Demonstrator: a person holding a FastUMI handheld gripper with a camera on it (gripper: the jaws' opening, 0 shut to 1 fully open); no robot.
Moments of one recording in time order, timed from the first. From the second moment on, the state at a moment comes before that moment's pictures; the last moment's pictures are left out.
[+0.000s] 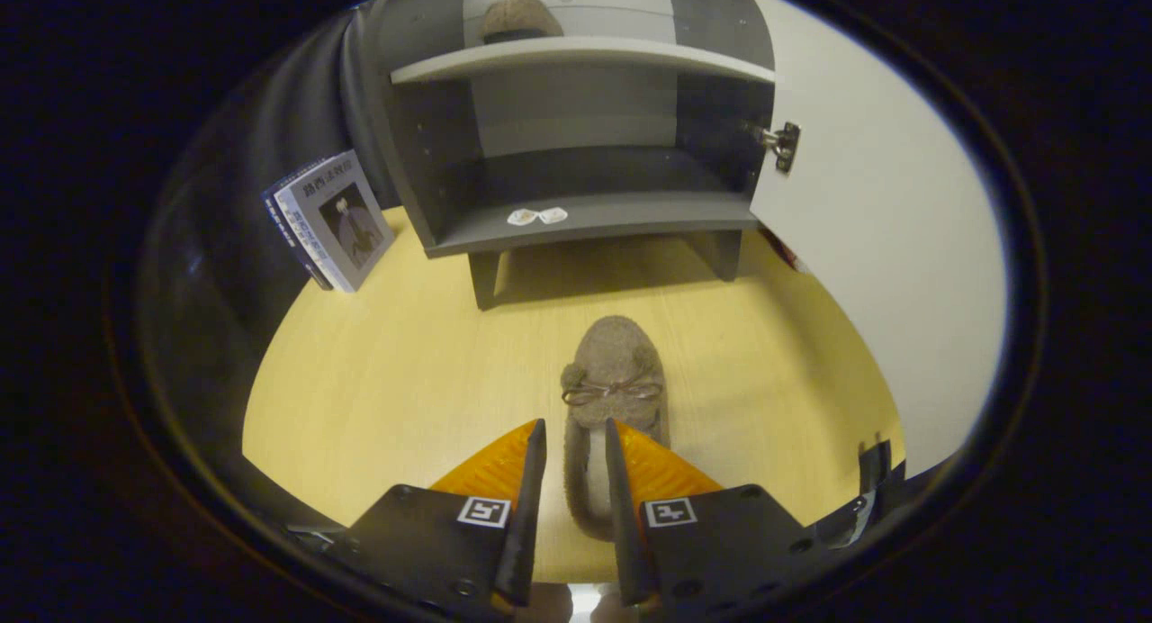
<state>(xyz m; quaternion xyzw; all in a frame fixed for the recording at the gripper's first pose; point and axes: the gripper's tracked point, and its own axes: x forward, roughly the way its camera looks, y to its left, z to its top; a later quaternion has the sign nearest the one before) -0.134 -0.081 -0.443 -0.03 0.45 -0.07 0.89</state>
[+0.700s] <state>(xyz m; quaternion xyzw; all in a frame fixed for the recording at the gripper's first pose) -0.145 -0.089 -0.513 -0.05 0.51 -0.10 0.85</state>
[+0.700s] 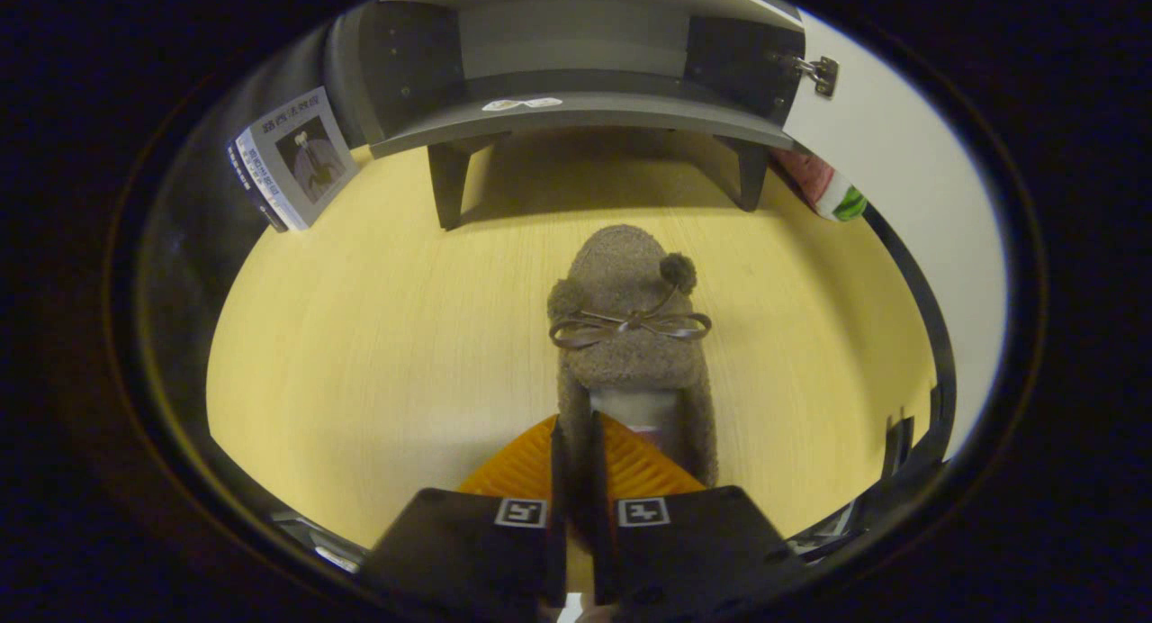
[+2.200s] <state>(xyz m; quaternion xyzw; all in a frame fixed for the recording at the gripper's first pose) -0.007 -0.074 -0.162 -0.09 0.18 -0.08 0.98</state>
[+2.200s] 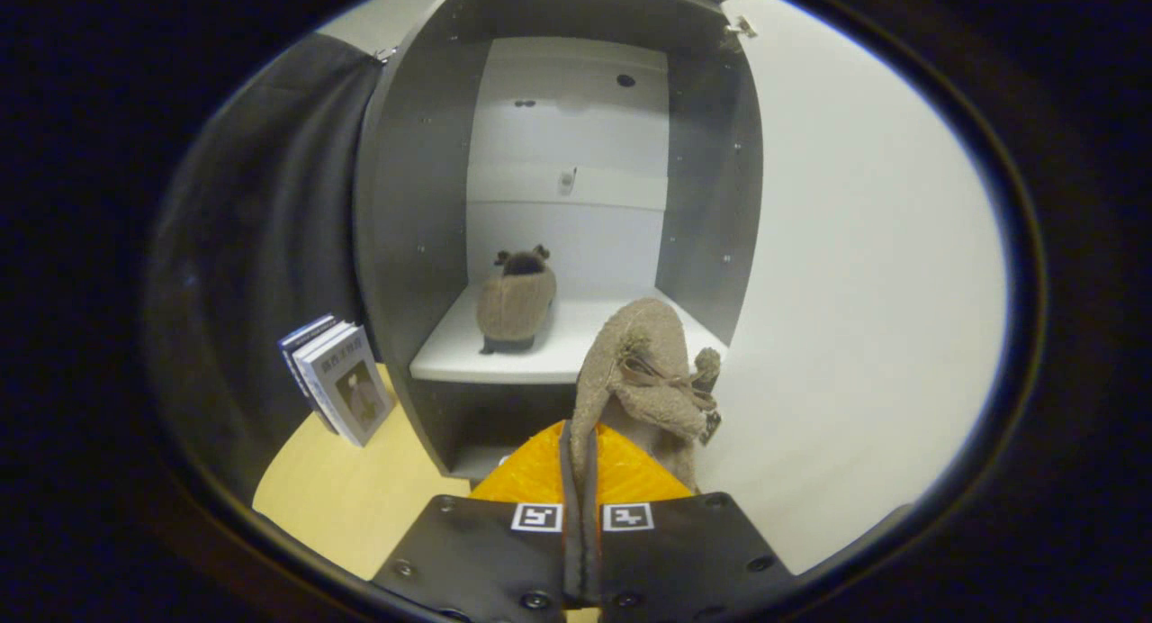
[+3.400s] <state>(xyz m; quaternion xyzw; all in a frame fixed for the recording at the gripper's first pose) 0.229 -0.109 -0.131 -0.14 0.18 -0.10 0.97</state>
